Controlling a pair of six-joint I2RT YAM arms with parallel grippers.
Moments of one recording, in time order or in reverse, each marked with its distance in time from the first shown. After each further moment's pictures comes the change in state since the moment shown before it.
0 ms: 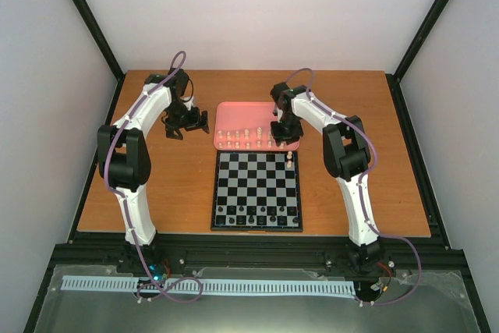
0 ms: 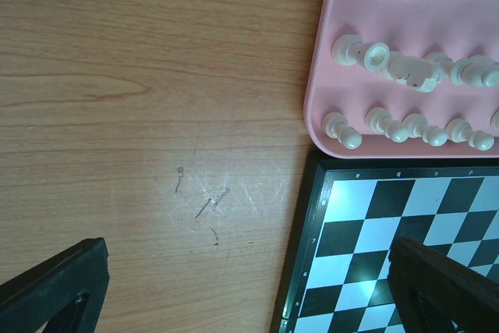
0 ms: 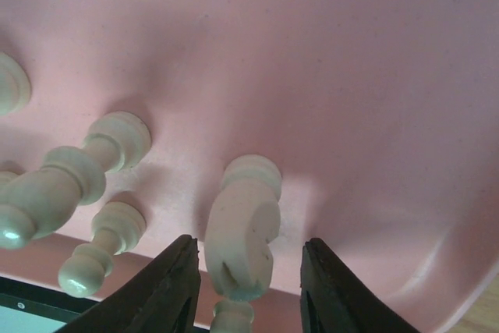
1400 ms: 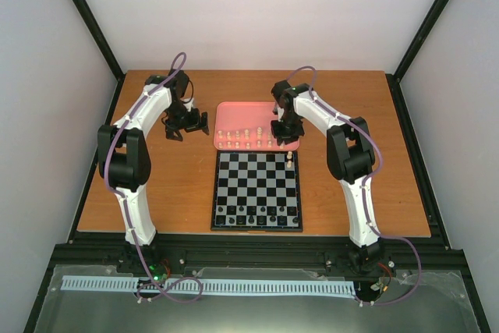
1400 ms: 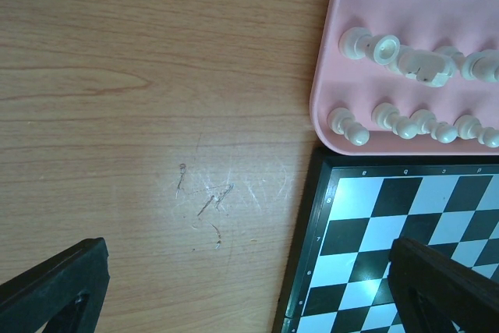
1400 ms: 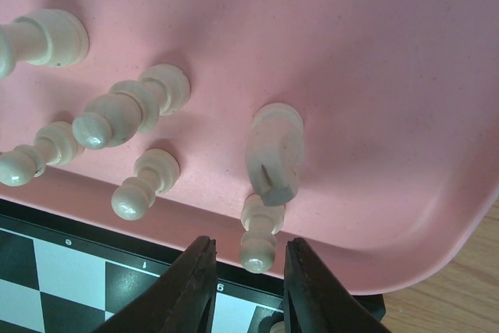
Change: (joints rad) left arm 0.000 0.000 -0.014 0.001 -0.002 0.001; right arm 0.008 -0.062 -0.031 -0.018 -0.030 0.003
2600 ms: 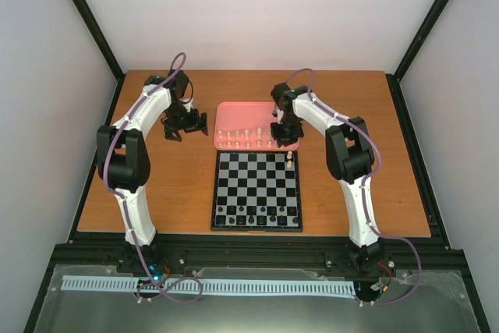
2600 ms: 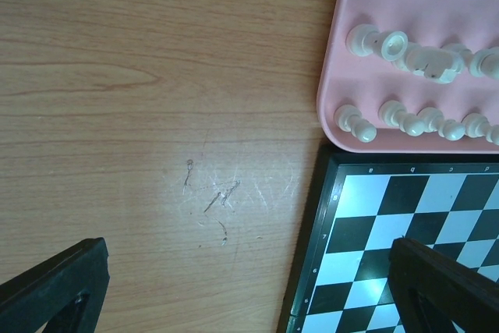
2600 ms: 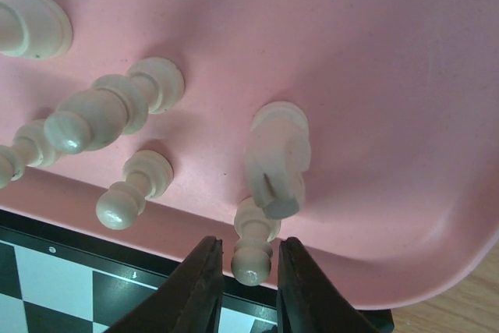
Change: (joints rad) left arm 0.000 -0.011 -0.009 0.001 -0.014 0.001; right arm 0.003 0.002 -0.024 0.019 0.000 -0.008
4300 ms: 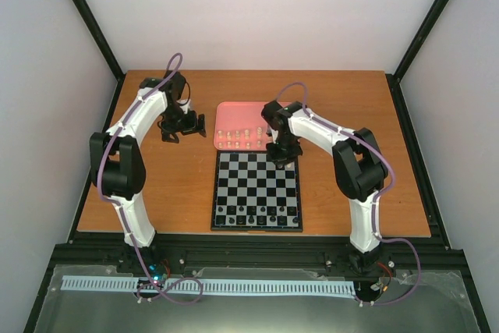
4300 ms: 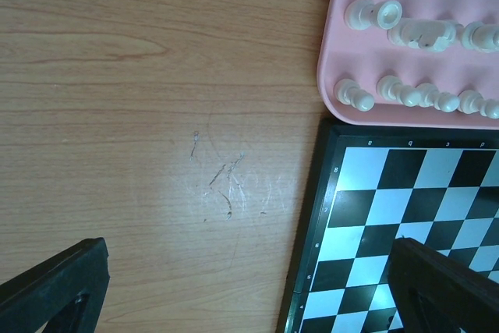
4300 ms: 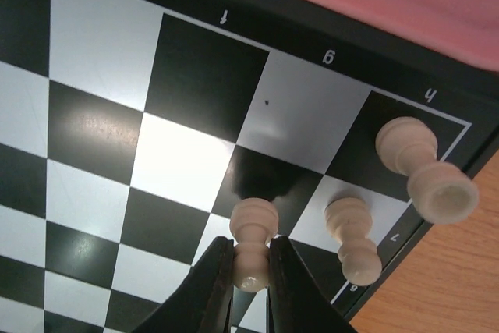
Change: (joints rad) left arm 0.000 -0.089 -0.071 0.004 -0.008 0.000; right arm 0.141 -0.250 -0.319 0.013 0.046 0.033
